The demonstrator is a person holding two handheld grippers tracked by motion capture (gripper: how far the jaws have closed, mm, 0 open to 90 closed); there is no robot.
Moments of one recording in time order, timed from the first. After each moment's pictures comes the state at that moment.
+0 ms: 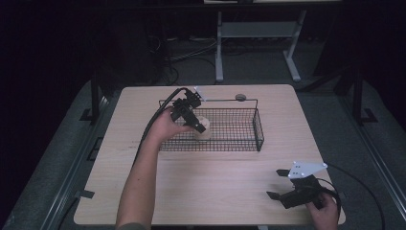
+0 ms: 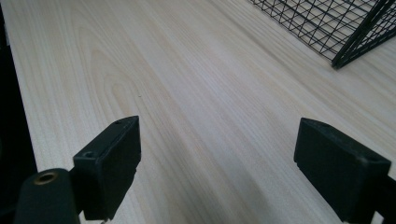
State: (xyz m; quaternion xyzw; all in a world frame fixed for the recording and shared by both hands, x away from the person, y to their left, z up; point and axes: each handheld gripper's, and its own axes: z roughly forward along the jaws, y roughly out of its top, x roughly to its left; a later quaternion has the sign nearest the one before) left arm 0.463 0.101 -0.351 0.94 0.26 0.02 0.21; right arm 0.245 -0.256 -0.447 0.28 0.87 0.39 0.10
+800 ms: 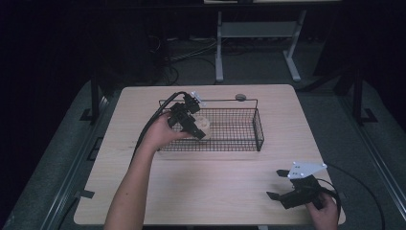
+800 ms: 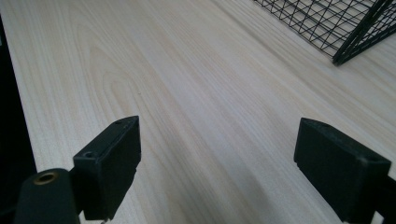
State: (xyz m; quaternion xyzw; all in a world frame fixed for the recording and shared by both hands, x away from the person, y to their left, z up) left arm 0.429 0.104 -0.336 0.95 0.23 0.01 0.22; right arm 0.245 -0.256 -0.448 0.29 0.87 0.39 0.10
